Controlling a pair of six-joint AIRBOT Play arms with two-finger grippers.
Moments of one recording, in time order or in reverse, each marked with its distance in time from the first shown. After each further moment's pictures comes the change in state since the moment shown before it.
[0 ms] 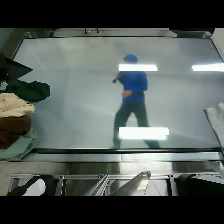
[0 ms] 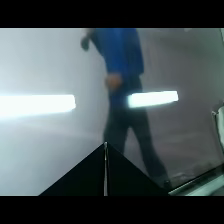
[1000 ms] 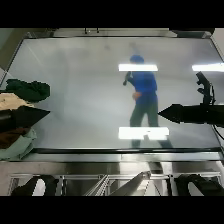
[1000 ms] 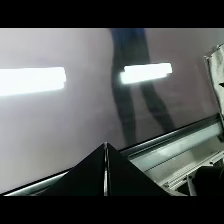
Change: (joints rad) left arm -0.002 0.515 -0.531 -0.001 -0.074 0.031; right arm 1.337 0.658 -0.432 0.606 -0.295 -0.044
